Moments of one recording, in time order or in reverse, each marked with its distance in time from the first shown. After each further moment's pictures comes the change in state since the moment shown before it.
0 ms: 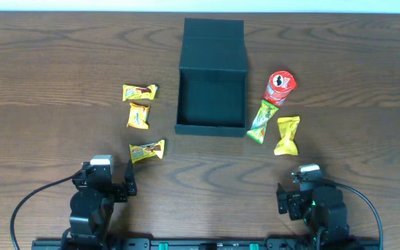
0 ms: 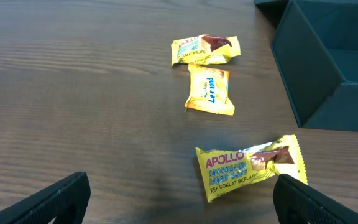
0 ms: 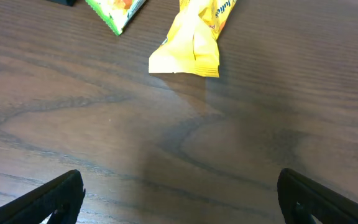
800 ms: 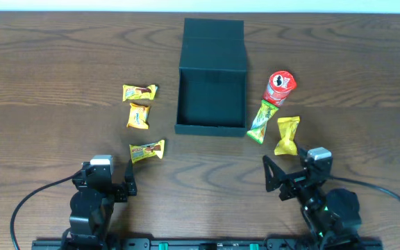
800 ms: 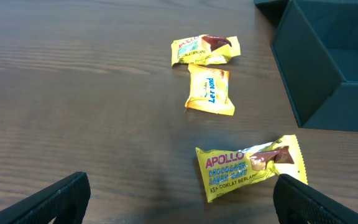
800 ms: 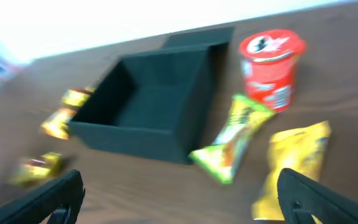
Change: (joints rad) left arm 0.000 0.000 0.000 0.000 0.000 0.000; right arm 0.000 0.002 0.000 0.498 -0.328 0.399
